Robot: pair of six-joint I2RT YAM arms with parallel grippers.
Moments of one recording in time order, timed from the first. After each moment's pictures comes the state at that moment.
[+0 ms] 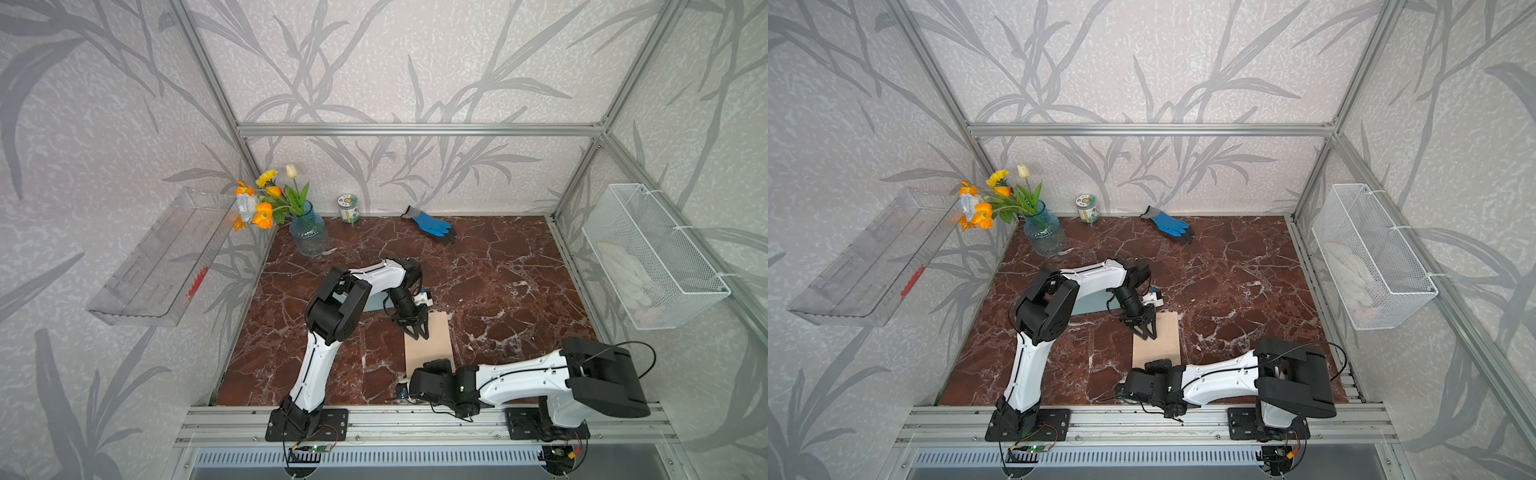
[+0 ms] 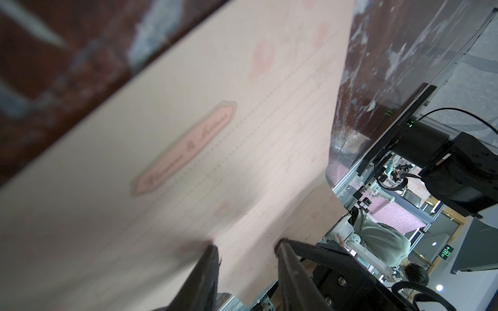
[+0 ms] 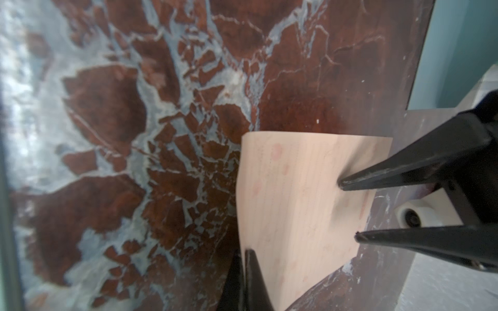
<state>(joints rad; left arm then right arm) -0.61 2.19 1.53 -1.11 0.71 -0.08 1.39 1.56 0.73 -0.36 0.45 -0.42</state>
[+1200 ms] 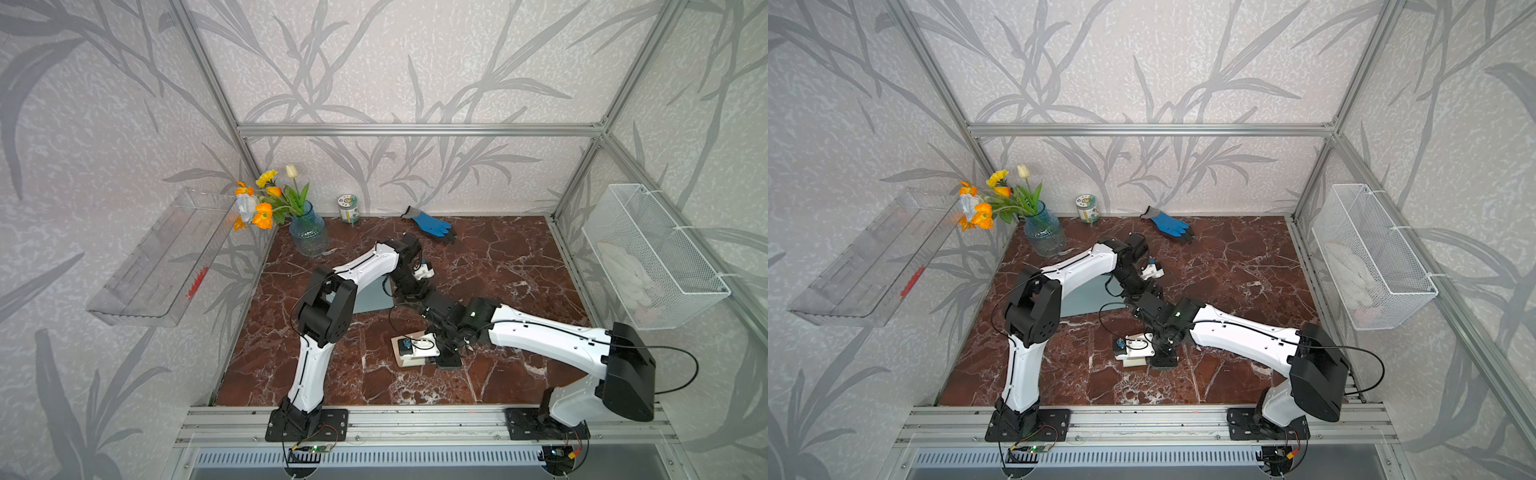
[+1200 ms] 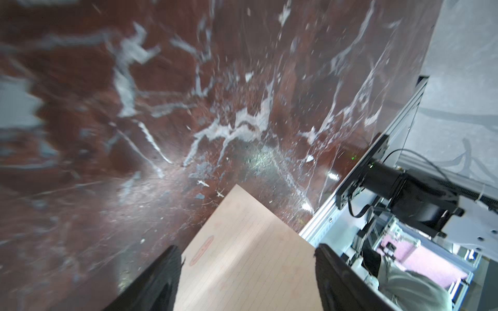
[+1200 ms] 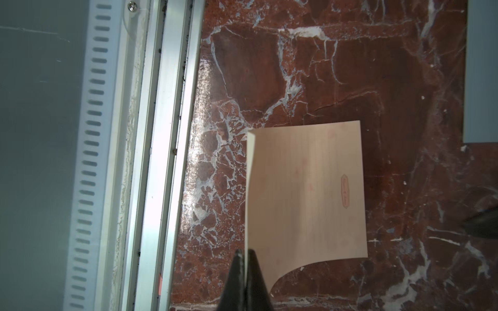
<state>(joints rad) -0.53 2.09 1.71 -1.07 0.66 -0.17 1.02 1.53 1.14 -0.90 -0.31 -0.62</state>
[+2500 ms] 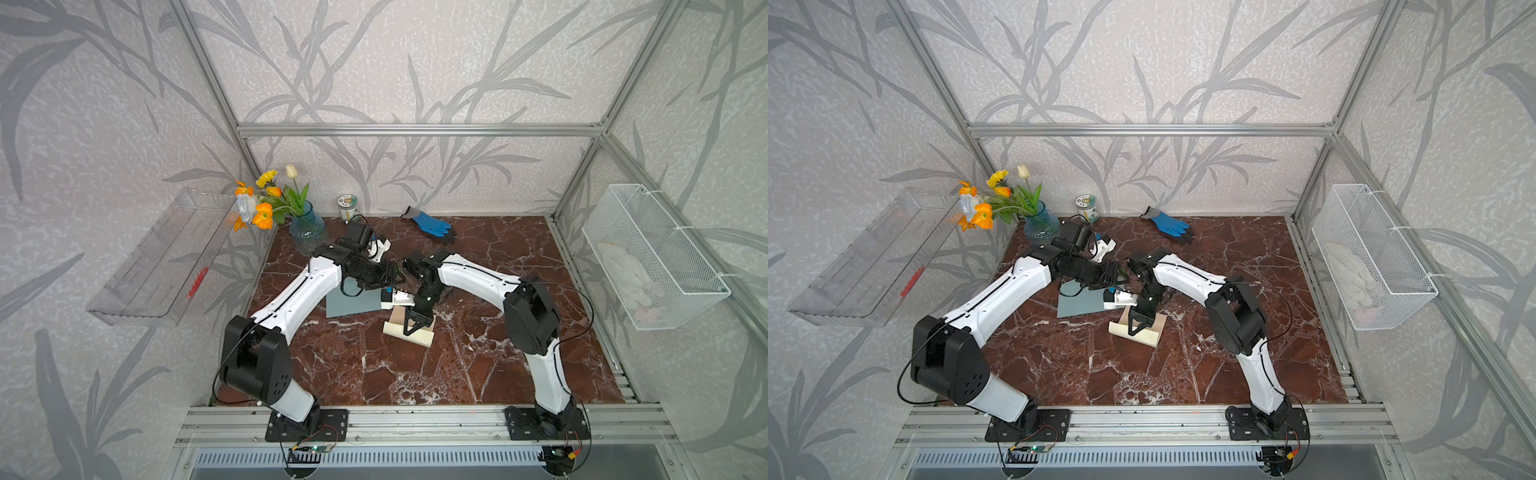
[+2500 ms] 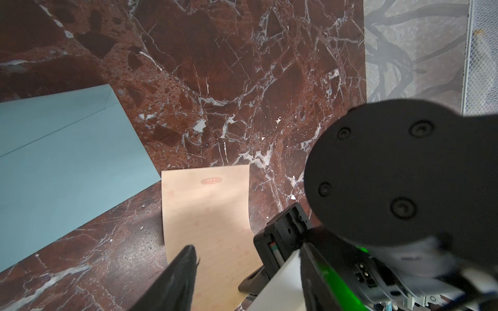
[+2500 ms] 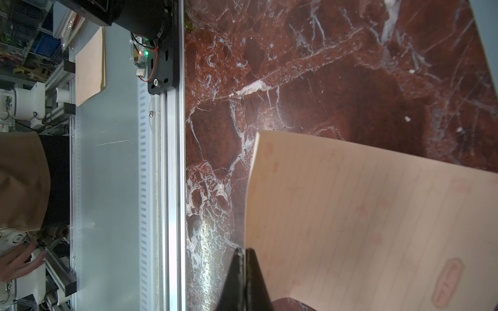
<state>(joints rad) -0.37 1.56 1.33 -0.81 0.54 -0.38 0.75 2.12 1.74 -1.23 -0.74 -0.64</state>
